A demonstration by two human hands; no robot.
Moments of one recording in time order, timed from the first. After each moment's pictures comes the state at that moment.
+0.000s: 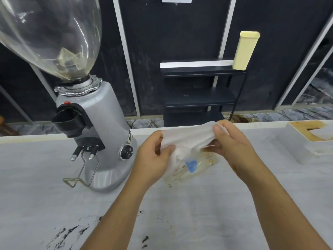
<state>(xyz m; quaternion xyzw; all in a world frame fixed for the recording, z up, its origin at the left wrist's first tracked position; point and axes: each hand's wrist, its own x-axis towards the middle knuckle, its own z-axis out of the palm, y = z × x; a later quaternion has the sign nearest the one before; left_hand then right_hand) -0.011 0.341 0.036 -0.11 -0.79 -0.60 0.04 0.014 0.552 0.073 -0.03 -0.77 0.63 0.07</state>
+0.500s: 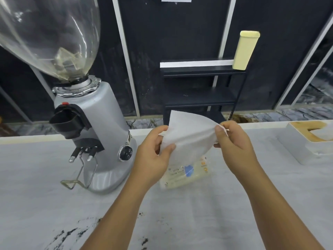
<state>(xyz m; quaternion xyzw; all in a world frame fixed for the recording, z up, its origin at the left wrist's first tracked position) -0.007 0.343 0.045 -0.12 -0.77 -0.62 0.04 0.012 0.553 0.064 -0.05 -0.82 0.55 0.18</state>
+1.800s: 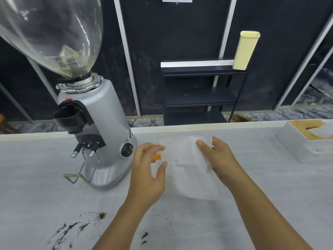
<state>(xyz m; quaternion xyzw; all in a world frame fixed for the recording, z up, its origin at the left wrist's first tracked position) 0.031 0.326 0.000 -0.16 -0.82 -0.51 0.19 0.007 0.541 0.023 -0.14 -0.73 0.67 0.00</state>
